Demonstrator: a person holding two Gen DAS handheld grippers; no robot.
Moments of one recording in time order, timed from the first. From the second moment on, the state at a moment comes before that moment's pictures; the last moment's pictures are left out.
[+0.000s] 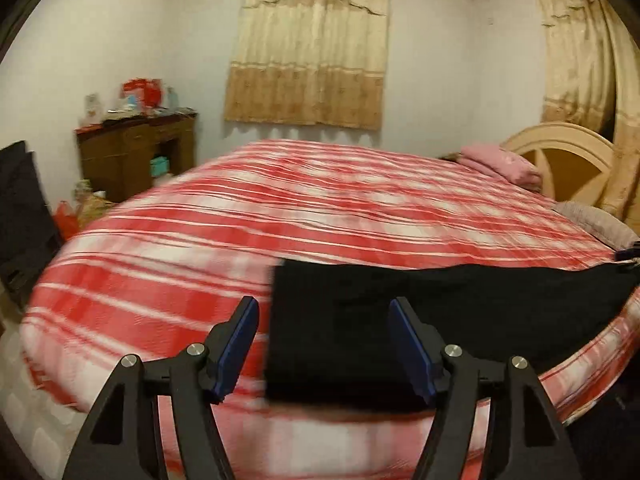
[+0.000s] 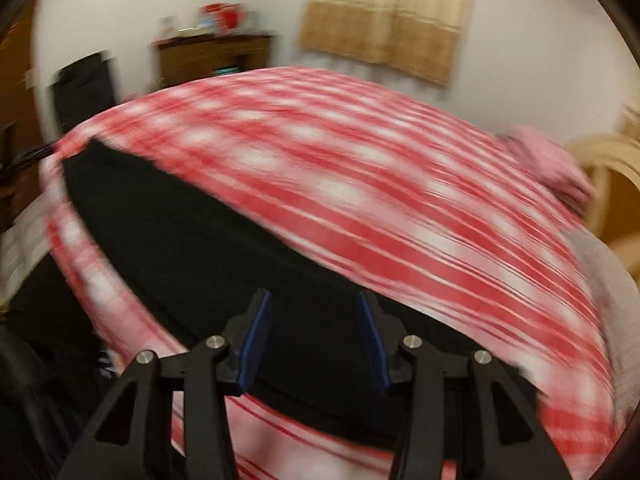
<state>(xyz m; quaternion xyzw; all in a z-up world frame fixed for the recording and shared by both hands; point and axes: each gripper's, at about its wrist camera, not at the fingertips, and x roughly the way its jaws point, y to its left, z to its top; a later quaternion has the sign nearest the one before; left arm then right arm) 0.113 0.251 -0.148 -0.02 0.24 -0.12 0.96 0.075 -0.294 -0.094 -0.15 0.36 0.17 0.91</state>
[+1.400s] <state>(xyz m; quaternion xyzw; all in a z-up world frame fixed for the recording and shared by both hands) 0.110 0.126 -0.199 0.01 0.32 -0.23 0.92 0.063 -0.539 -0.083 0.22 0.38 -0.16 0.89</state>
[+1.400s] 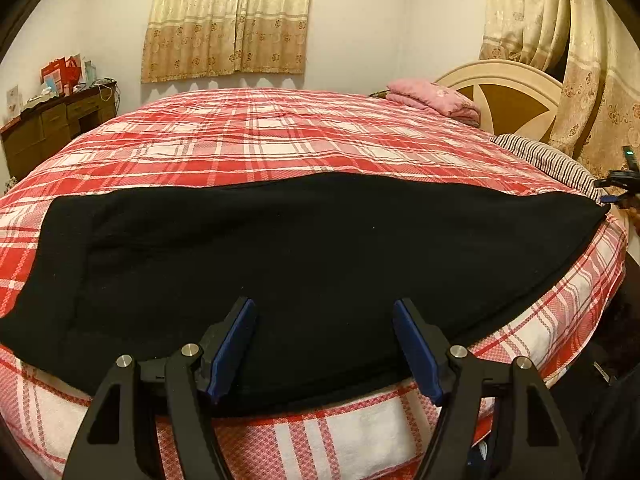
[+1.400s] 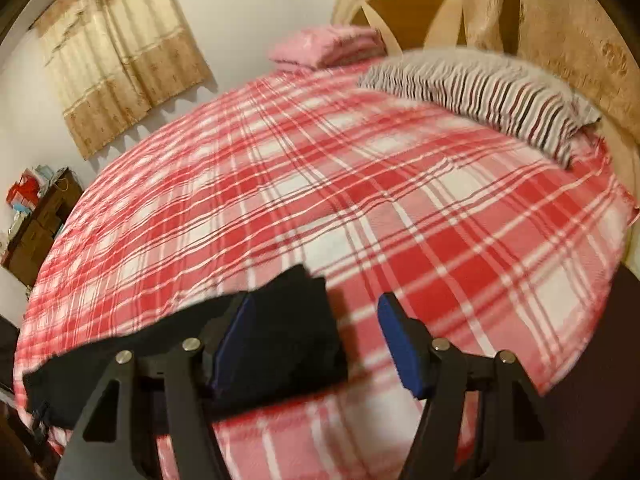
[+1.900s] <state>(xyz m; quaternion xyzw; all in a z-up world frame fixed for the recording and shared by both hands) 0.110 0.126 -0.201 0.02 0.32 -0.23 0.92 0.096 -0.545 -0.082 0.20 0.37 -0.11 0.90</state>
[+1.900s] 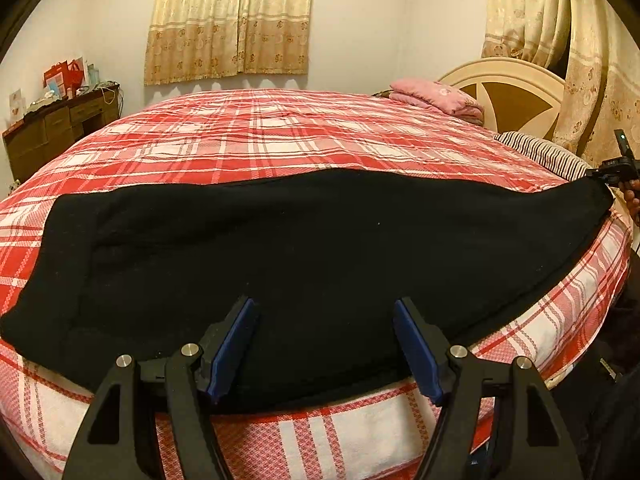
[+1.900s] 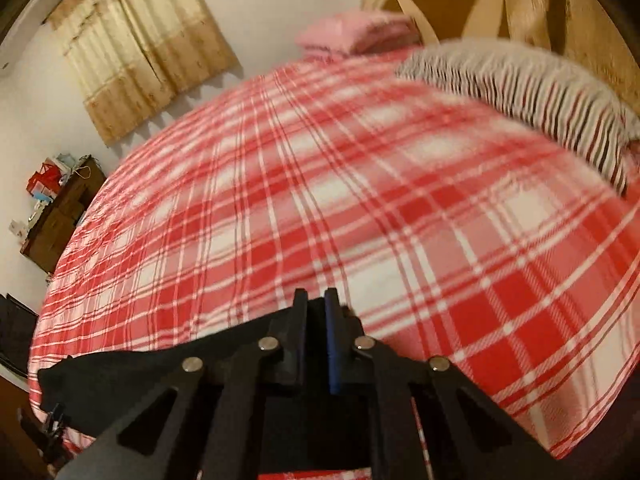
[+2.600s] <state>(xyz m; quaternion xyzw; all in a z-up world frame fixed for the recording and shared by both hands) 0.103 0.128 -0.177 0.02 0.28 -0.21 0.94 0.047 -0.491 -0.088 0.07 0.43 -0.18 0.88</state>
